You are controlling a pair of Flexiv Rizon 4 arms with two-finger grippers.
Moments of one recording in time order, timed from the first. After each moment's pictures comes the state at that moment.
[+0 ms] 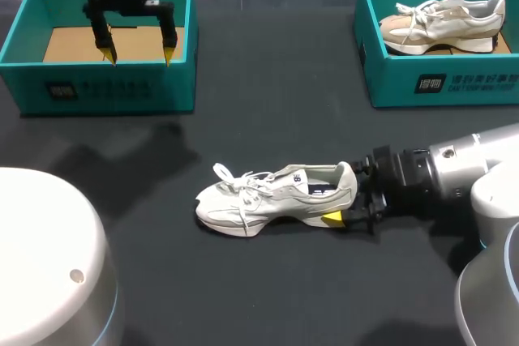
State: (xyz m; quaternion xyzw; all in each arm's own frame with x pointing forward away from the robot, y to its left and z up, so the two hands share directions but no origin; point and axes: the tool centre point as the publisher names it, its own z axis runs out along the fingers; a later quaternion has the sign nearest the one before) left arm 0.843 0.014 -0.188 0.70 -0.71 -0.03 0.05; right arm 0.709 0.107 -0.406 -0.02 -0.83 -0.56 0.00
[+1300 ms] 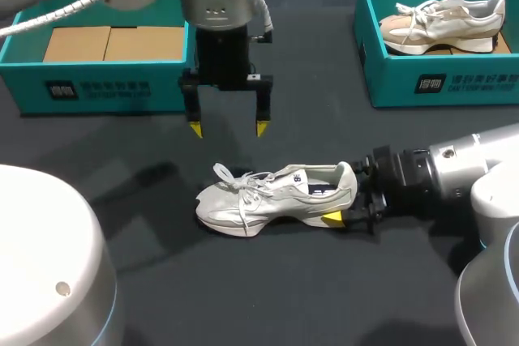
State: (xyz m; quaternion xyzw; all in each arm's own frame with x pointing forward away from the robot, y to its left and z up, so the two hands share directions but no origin) left arm 0.713 -0.135 -0.223 0.70 -0.71 -0.07 0.07; right arm 0.709 0.107 -0.406 -0.02 -0.83 -0.56 0.00
